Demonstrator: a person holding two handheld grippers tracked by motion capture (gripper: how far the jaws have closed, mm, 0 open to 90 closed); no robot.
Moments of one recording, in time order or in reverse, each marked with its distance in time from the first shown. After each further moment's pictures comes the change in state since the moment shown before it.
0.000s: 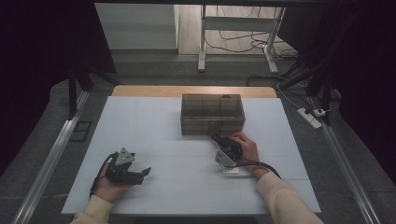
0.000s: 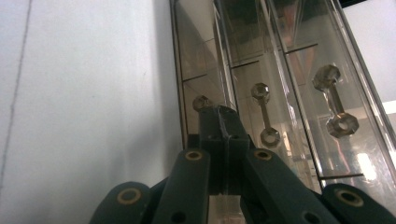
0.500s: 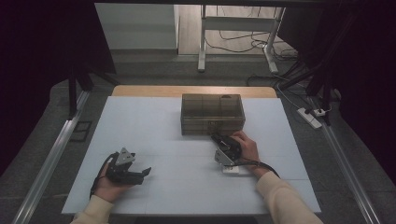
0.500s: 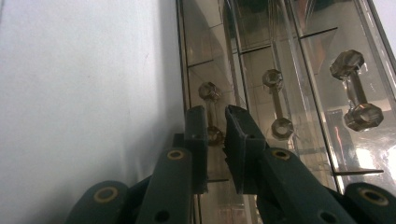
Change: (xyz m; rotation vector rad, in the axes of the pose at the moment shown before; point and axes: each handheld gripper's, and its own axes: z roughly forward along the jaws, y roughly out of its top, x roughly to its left) left arm 0.000 0.000 0.000 0.001 -0.001 0.002; right arm 0.002 -0.002 0.006 0.037 0.007 -0.033
